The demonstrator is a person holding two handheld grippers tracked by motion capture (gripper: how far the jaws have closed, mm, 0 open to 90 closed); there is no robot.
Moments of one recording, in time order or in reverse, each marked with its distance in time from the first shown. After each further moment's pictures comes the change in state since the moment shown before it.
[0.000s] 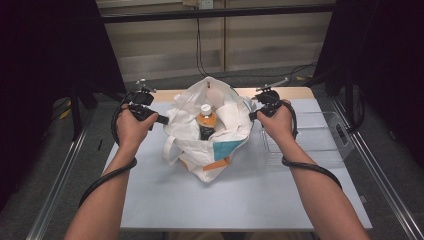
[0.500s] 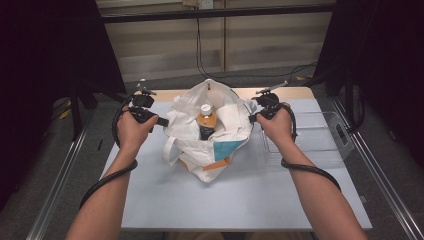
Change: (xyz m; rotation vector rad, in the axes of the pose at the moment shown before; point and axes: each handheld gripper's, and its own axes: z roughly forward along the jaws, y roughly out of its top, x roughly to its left) left arm 0.002 -0.006 0.005 0.014 -0.004 -0.005; right arm -0.001 -0.007 0.006 0.010 0.001 0.008
